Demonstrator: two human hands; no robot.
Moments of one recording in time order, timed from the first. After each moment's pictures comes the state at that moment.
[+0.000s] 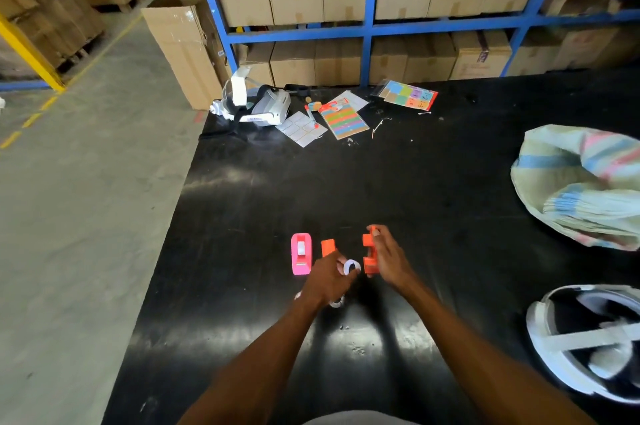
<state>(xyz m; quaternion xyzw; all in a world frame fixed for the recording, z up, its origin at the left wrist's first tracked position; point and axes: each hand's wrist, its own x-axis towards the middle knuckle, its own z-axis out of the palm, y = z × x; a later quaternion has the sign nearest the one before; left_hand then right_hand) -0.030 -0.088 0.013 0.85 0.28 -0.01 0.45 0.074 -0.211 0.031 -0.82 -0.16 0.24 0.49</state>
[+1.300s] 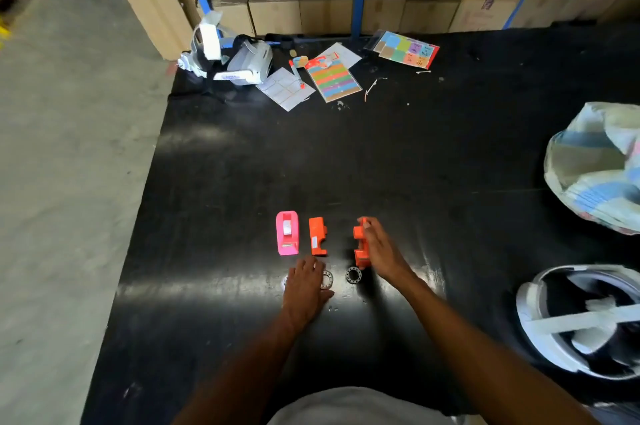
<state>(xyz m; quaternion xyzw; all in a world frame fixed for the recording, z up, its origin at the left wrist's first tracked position) -0.064 -0.081 -0.071 0.96 0.19 -0.12 0.19 0.086 -0.212 -0.011 -0.82 -0.14 0.32 0.45</state>
